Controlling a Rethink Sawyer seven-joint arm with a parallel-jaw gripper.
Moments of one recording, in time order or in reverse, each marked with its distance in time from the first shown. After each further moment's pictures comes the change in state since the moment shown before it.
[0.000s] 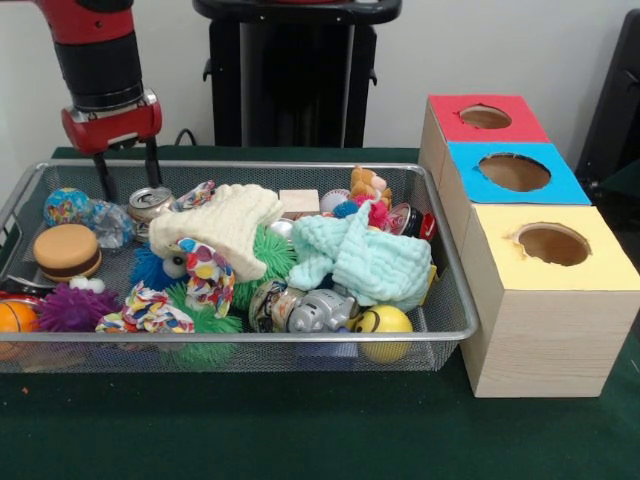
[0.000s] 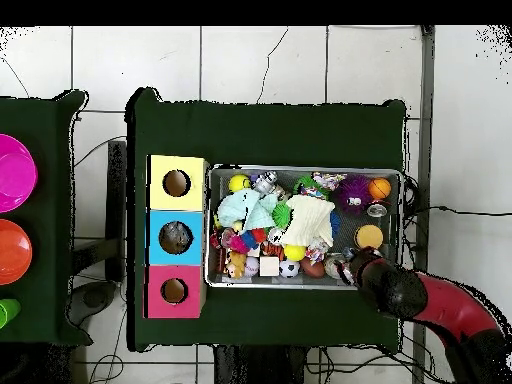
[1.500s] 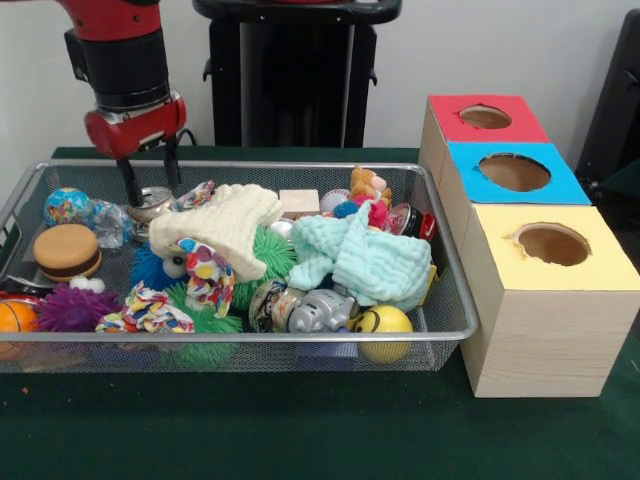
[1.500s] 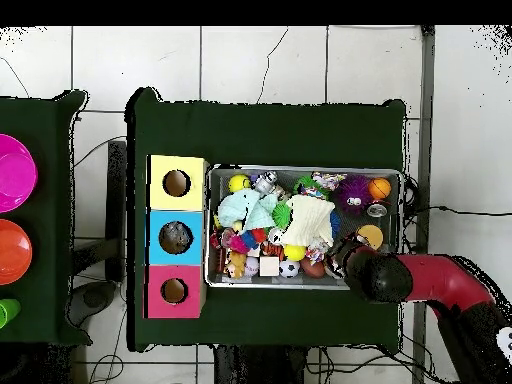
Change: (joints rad) arm -0.012 -0.031 0.205 -0.013 -0.180 0.165 -0.027
